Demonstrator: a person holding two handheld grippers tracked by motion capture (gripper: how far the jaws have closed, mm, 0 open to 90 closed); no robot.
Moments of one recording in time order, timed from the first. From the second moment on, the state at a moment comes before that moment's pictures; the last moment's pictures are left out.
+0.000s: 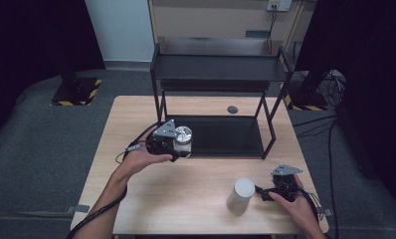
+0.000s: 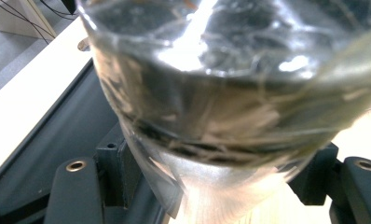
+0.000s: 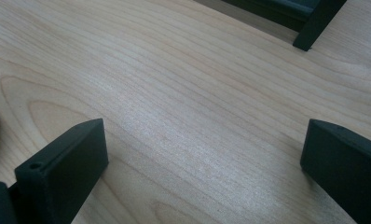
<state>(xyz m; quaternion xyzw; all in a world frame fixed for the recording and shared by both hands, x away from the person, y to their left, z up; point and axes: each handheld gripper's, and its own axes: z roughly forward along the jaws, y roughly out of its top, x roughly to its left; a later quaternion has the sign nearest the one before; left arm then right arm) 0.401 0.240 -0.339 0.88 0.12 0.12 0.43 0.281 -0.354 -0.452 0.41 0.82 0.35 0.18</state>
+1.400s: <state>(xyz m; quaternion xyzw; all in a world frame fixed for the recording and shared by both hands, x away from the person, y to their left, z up) 0.420 0.223 -0.254 0.89 0.10 0.13 0.43 0.283 -0.353 -0.452 0.41 0.82 0.36 0.18</state>
